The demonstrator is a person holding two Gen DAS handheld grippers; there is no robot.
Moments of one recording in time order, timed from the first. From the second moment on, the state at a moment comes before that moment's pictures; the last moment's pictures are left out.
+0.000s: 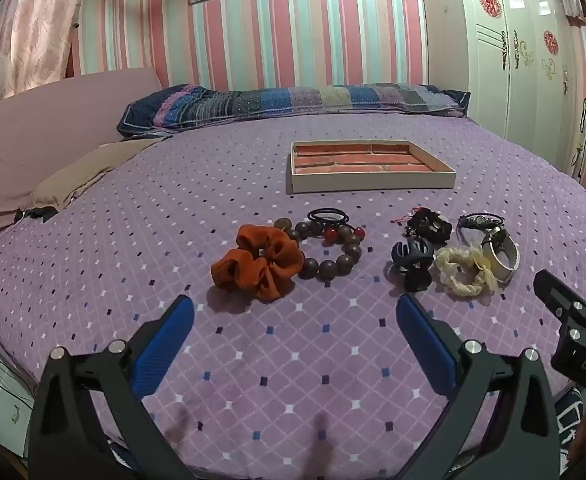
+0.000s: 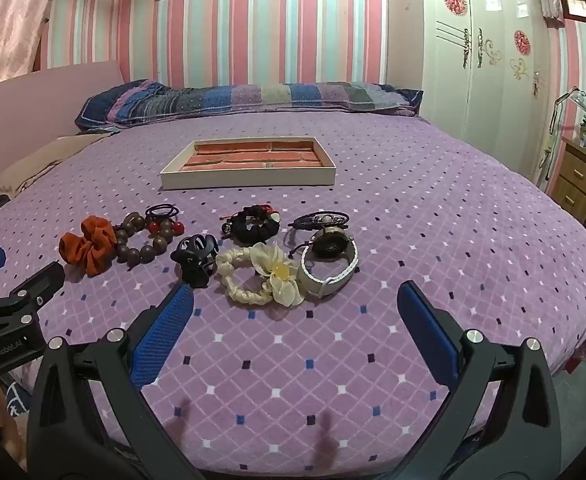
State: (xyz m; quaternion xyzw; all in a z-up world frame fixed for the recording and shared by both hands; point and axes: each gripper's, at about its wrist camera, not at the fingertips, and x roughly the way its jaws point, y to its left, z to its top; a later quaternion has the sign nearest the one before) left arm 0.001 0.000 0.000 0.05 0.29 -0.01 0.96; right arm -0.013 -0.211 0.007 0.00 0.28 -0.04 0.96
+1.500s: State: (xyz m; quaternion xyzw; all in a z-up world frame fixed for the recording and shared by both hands) left arm 0.000 0.007 0.000 0.03 0.29 0.00 0.96; right arm -0.013 -0.213 0.005 0.00 0.29 -0.04 0.96
